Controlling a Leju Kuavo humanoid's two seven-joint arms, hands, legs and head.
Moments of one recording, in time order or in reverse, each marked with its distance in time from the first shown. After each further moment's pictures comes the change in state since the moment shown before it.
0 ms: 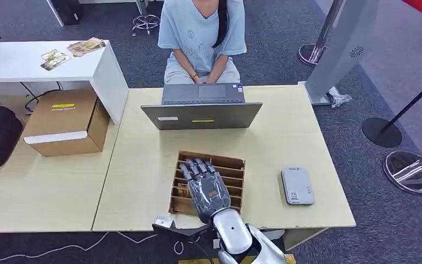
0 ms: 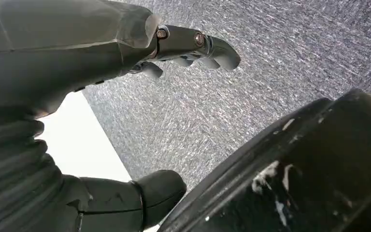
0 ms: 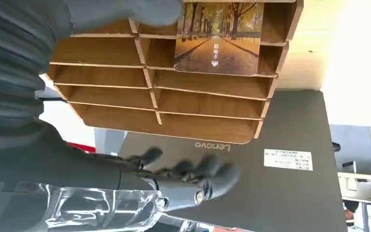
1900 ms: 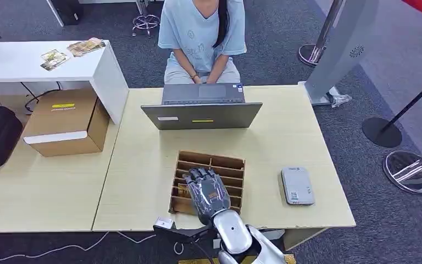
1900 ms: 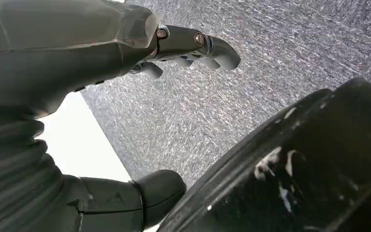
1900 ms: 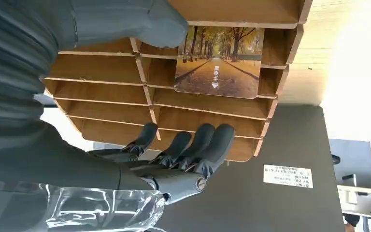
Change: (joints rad) left arm 0.000 0.000 0.000 0.000 -0.026 -0.007 0.000; right arm 0.002 0.000 0.000 0.018 -0.028 0.016 -0.003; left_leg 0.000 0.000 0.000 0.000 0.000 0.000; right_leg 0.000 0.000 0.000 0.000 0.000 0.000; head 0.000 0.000
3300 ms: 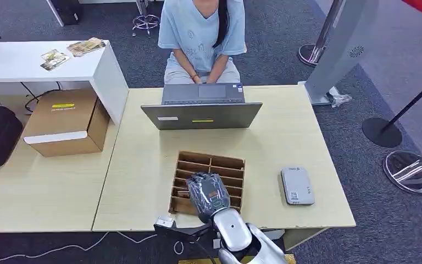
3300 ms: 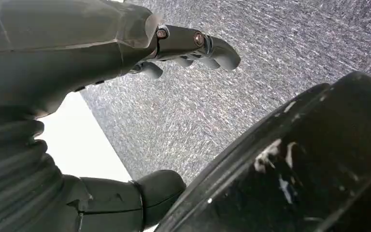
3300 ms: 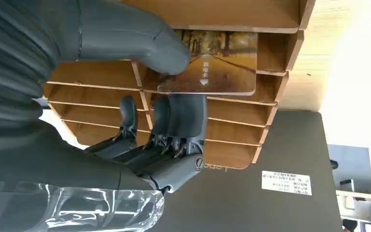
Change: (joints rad) left arm 0.000 0.000 0.000 0.000 -0.004 -0.007 -0.001; right arm -0.017 0.000 0.000 0.025 -0.020 0.003 -0.010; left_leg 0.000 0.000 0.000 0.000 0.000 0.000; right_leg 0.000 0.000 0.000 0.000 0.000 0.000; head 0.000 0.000
